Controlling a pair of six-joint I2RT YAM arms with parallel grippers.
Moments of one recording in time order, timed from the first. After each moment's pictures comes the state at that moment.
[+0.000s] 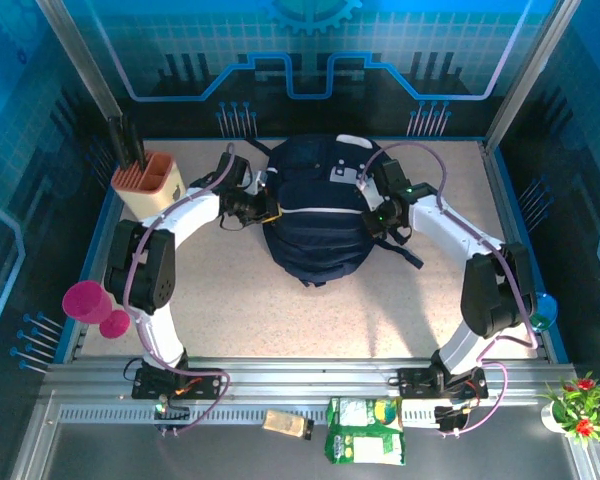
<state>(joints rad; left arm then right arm) -0.23 1.85 1.34 -0.48 0.53 -0.50 0.33 1.67 1.28 -0.73 0.02 -0.14</state>
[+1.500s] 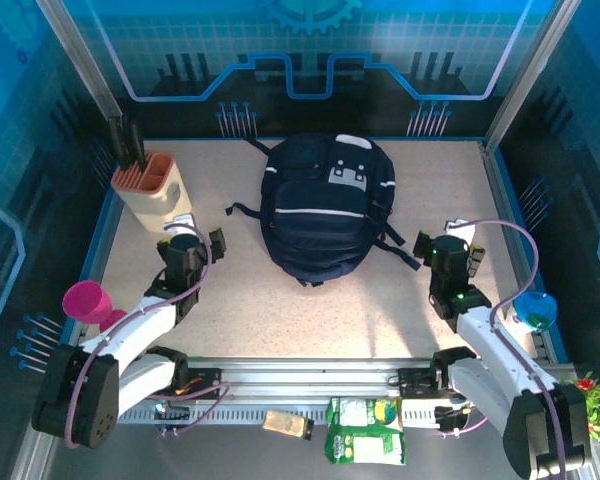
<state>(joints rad) -0.19 1.06 0.35 0.28 -0.41 -0.26 0.16 0.90 0.38 0.01 0.53 0.23</state>
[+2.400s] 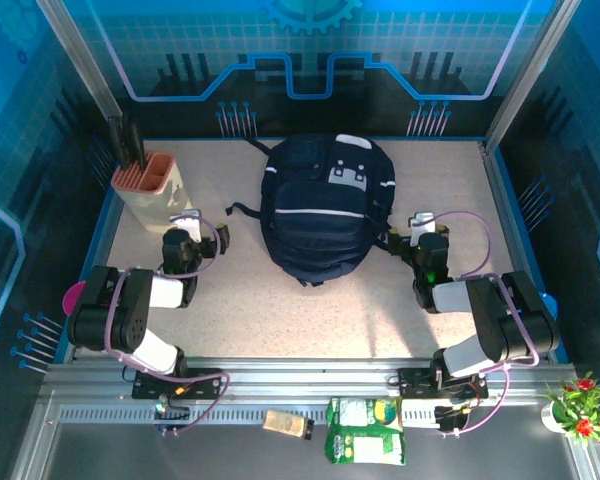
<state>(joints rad) 0.00 1.55 0.34 0.84 -0.01 -0.12 0.16 1.49 0.31 0.81 0.24 -0.07</state>
